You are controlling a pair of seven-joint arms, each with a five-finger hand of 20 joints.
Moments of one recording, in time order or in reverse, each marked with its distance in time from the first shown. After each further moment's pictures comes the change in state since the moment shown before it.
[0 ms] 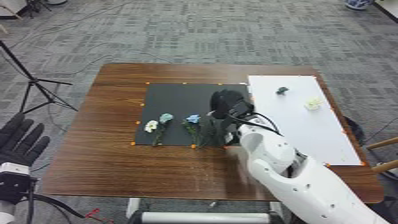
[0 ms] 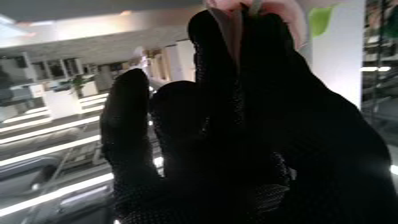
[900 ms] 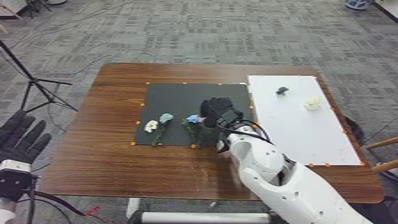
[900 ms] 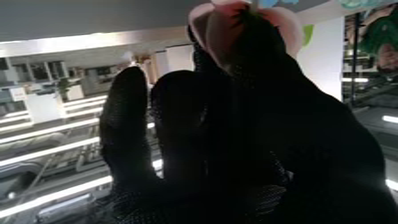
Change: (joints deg) left arm -1.2 0.0 0.0 0.1 0.6 -0.3 -1.0; right arm -0.7 -2.4 -2.4 0.7 -3.7 -0.7 -0.1
